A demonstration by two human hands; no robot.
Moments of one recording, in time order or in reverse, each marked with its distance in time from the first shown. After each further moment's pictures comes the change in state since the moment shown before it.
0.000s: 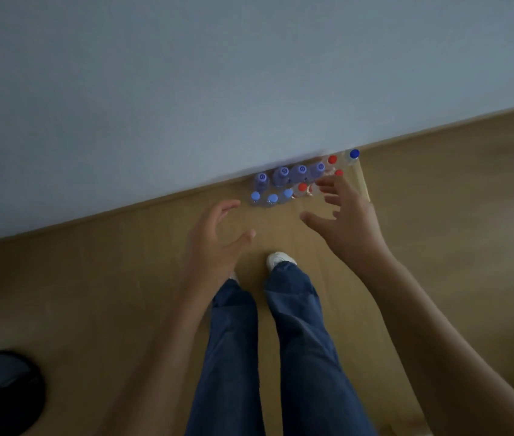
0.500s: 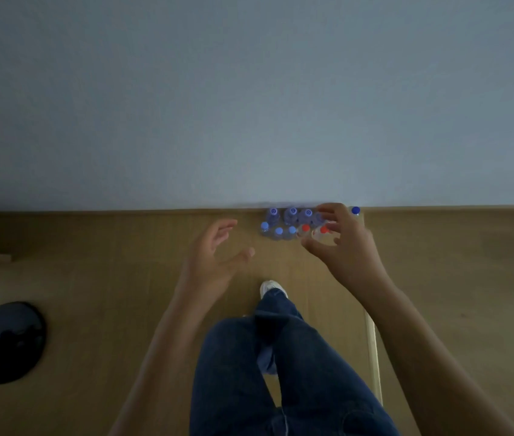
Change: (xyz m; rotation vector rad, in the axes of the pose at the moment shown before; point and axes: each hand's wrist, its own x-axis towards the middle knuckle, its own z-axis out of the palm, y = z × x) left_hand -0.128 0.139 0.008 -0.095 0.208 -0.100; right_hand -0.075 -0.043 -0.112 0.019 -0.156 -0.182
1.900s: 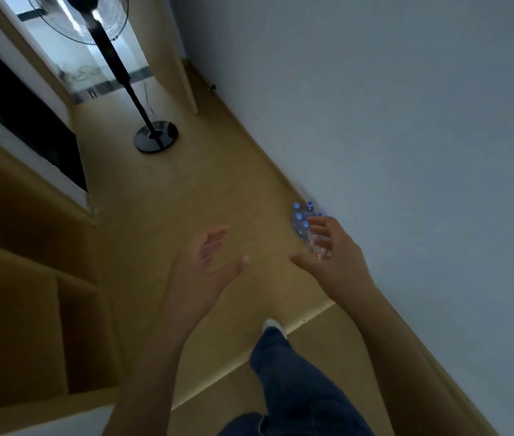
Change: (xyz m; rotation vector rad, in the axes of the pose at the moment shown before) left_hand -0.357 0.172 0.537 -0.317 1.084 -0.168; right_hand -0.130 0.204 -0.414 -0.202 -0.836 -0.674
